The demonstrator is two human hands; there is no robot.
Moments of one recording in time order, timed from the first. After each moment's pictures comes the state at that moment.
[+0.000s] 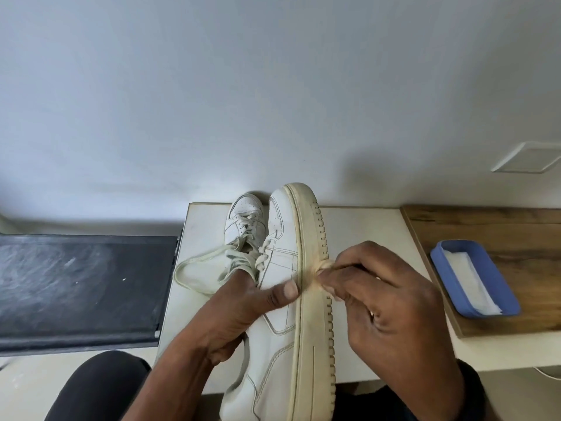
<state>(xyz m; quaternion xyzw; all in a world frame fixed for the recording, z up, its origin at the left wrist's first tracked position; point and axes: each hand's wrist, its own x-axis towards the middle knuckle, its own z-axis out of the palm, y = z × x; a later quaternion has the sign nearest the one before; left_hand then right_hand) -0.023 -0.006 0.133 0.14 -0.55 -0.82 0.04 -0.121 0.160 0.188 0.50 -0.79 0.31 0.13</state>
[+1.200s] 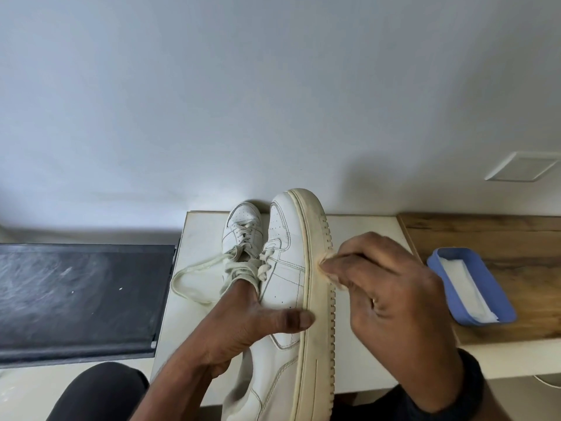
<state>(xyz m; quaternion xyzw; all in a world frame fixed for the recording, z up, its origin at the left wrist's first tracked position) -0.023 -0.004 0.141 0.14 -0.64 -0.76 0.05 -0.133 0.154 0.203 0.50 -0.81 0.28 0.16</state>
